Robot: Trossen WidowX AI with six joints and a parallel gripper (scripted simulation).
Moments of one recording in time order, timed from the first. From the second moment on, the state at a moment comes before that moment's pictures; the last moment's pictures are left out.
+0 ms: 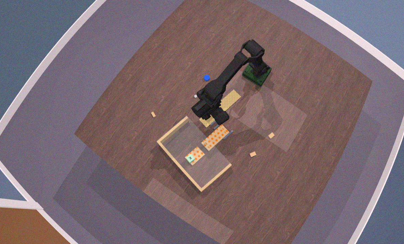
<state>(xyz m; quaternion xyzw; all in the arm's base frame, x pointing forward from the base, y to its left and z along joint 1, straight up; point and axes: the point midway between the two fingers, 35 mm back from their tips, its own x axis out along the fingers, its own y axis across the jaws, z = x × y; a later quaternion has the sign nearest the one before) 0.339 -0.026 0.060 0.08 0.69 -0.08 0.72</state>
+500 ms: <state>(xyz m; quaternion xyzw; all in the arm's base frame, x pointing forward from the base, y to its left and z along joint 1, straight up) 0.301 -0.023 0.065 0.08 0.70 -0.08 0.71</state>
